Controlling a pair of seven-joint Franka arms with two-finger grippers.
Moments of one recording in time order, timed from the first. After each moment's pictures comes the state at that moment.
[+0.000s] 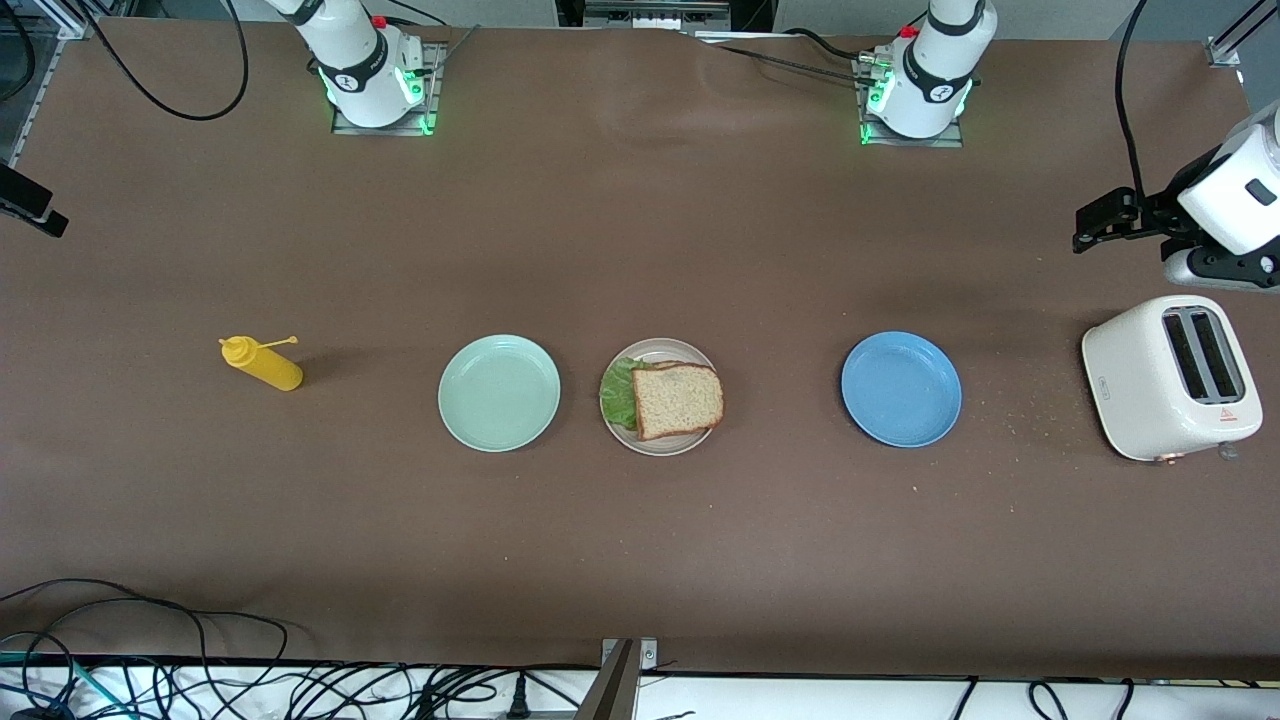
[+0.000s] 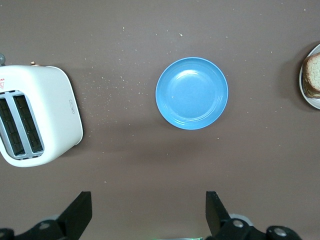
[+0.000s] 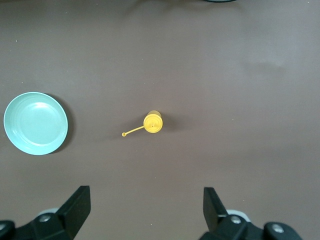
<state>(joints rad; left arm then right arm) -0.04 0.04 0.03 -1.58 0.01 1.49 0.07 0.07 0.02 -0.21 -1.49 -0.01 1.53 -0.01</state>
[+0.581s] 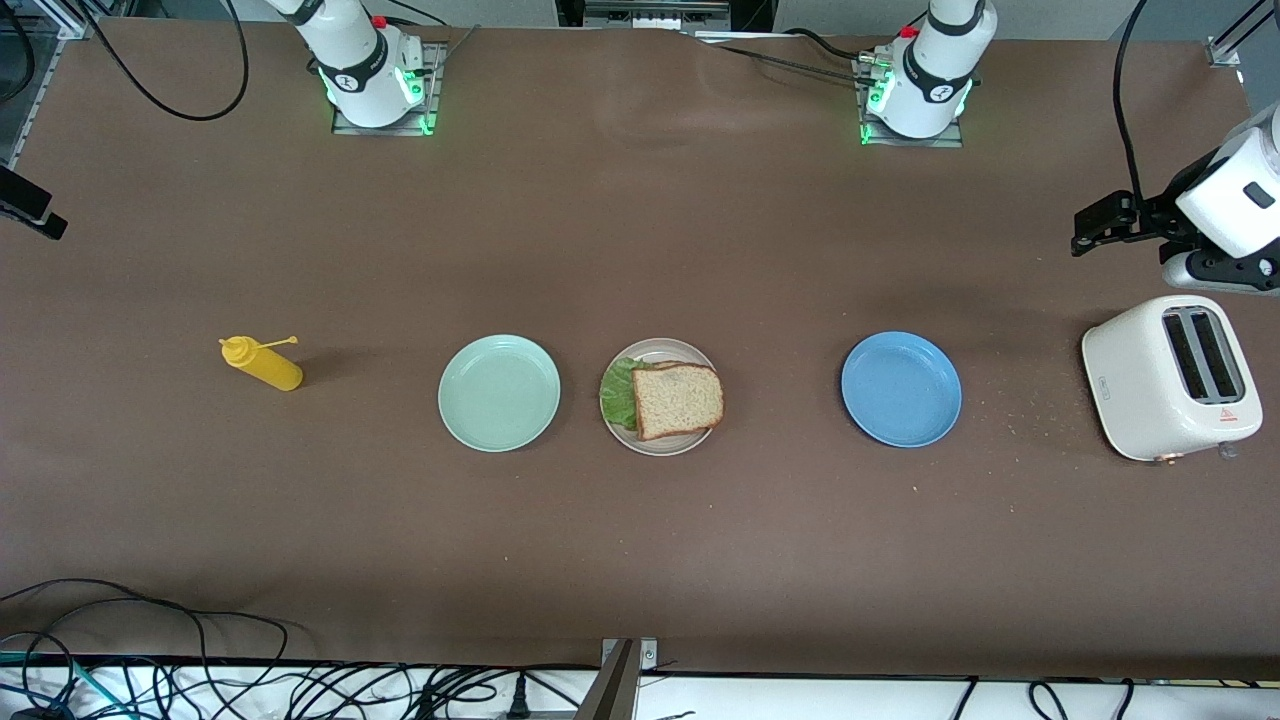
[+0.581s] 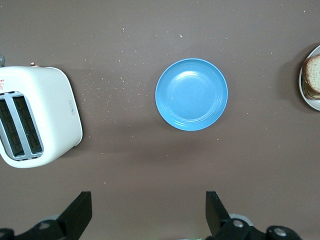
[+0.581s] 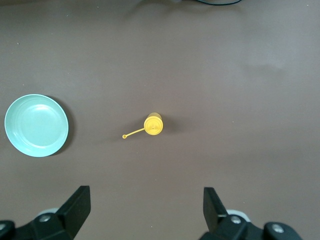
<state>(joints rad) -0.04 0.05 0.03 -1.58 0.01 1.50 0.07 0.07 0.02 -0.21 -1.49 -0.01 1.54 -0.01</state>
